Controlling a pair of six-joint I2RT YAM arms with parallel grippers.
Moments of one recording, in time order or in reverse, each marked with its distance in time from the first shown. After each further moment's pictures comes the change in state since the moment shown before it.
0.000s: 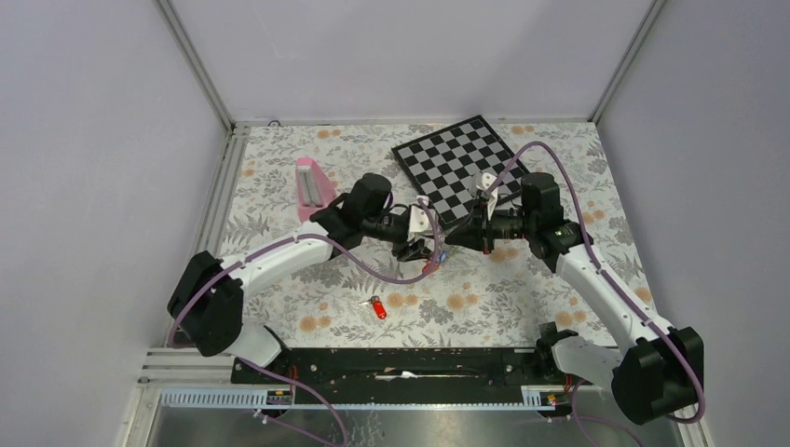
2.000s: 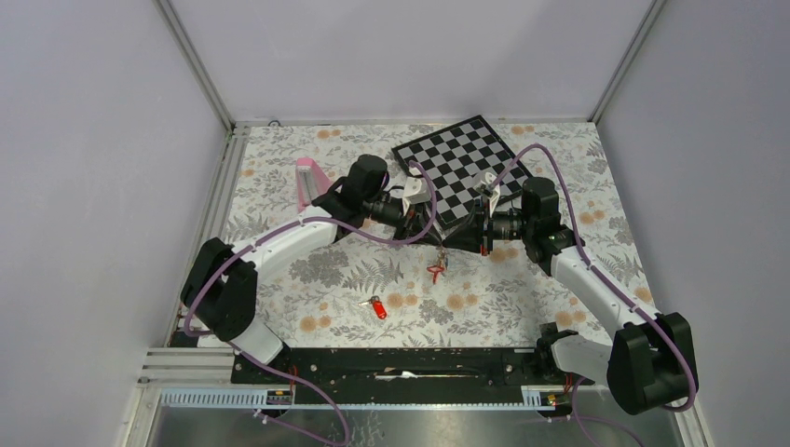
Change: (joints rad) left arm 0.084 0.080 0.093 0.068 0.282 -0.308; right arm -0.039 0.060 -0.118 0.320 -0.131 0.338
